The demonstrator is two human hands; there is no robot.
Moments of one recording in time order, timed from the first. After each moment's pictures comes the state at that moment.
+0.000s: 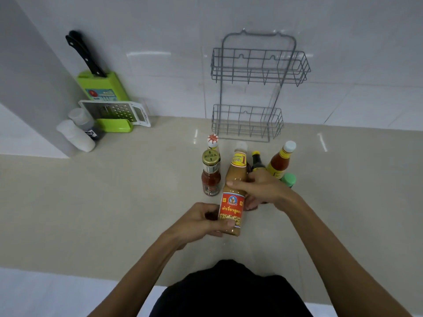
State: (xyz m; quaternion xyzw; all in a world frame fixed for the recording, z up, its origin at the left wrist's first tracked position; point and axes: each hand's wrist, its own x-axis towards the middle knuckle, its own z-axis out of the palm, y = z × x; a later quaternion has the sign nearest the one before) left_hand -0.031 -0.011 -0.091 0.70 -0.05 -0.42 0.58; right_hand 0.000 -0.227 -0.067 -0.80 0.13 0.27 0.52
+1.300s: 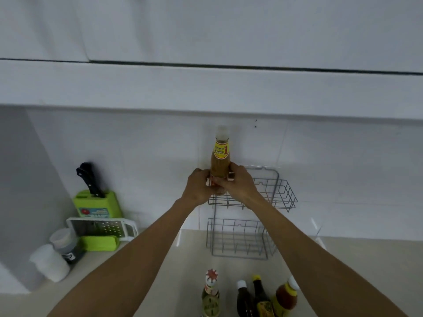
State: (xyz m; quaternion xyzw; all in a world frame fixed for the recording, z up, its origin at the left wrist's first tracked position) left_hand 0.295 -0.082 0.074 0.89 -0.20 0.05 0.40; right_hand 0.258 -0.224 0.088 -0.87 0.01 -0.14 0.47
